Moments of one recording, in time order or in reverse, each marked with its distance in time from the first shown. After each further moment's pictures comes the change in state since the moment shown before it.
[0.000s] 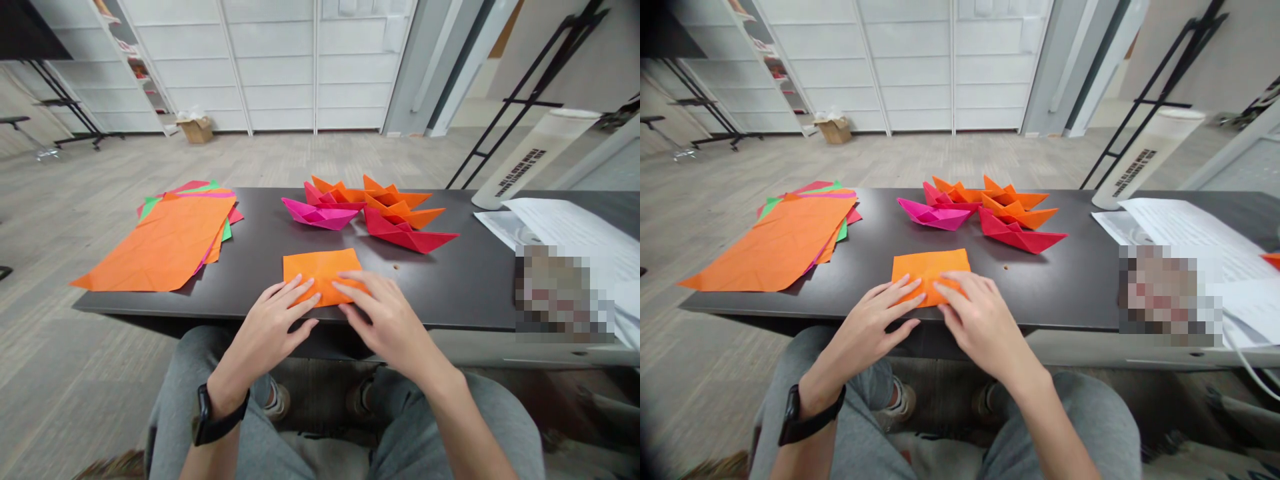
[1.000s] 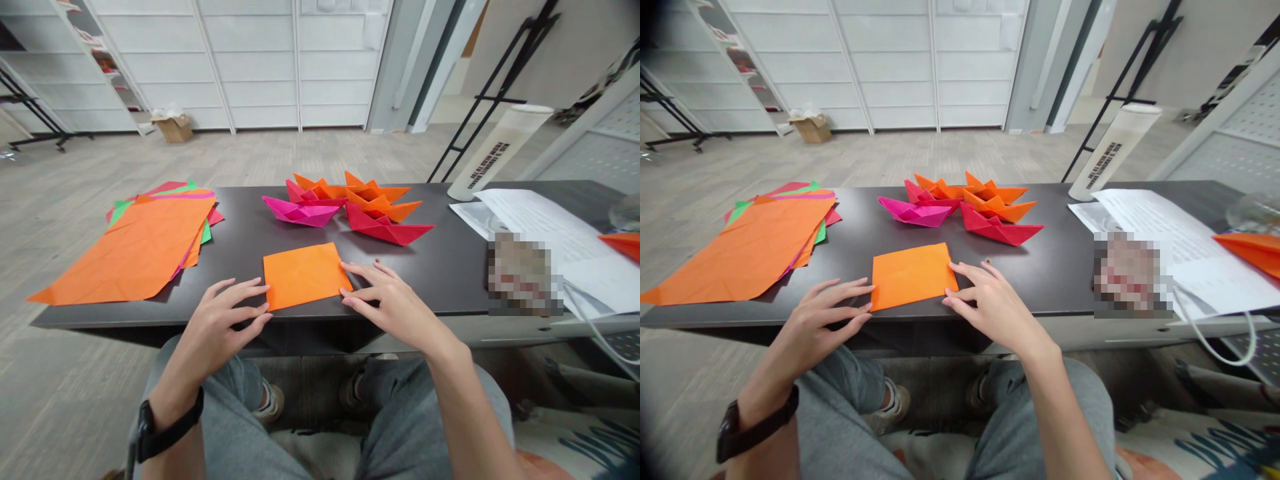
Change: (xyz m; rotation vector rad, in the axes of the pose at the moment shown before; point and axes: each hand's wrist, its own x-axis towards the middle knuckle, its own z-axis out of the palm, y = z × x) left_hand -0.022 -0.041 -0.018 -0.012 0.150 0.045; right_hand -0.012 0.036 -0.024 -0.005 -0.220 0.137
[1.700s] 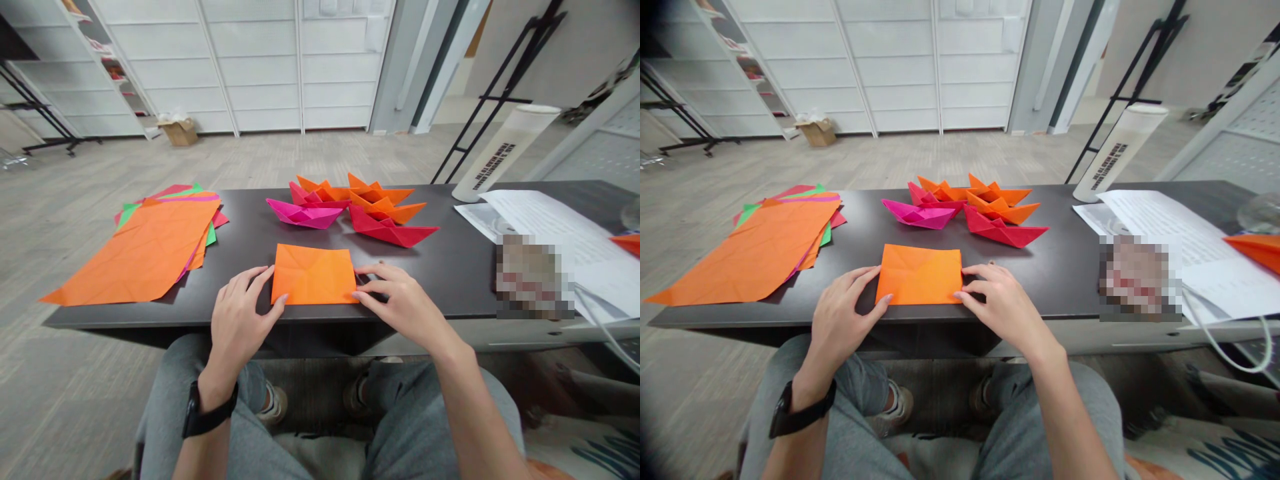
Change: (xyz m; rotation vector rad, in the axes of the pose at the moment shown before) left_hand 0.021 0.023 0.029 0.173 0.136 -0.380; right_hand 0.002 0.012 0.004 0.045 0.167 -0.002
